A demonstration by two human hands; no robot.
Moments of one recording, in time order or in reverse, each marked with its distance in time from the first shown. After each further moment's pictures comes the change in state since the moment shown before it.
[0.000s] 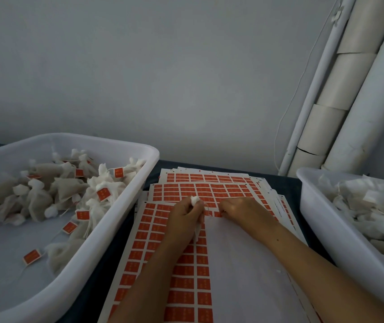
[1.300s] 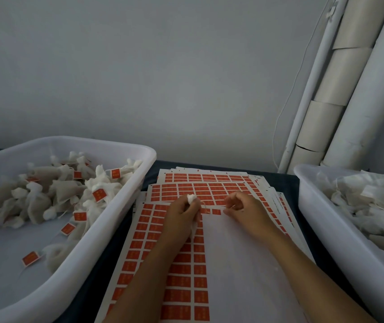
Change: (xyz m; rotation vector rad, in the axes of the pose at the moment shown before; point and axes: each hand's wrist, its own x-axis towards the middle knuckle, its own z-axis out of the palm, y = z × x) left_hand -0.002 0.007 -0.001 0.079 0.007 0.026; right_hand -0.012 -0.008 -0.003 0.839 0.144 0.549
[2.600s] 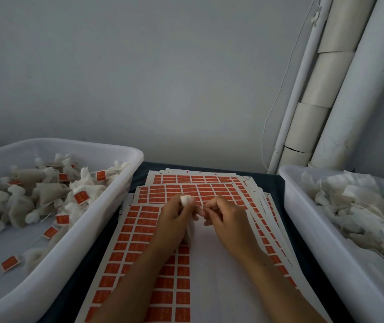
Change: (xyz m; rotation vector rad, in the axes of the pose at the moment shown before) left_hand -0.006 0.002 0.010 -0.082 -0.078 0.216; right_hand -0.033 -0.013 0.013 0.037 0.197 -0.334
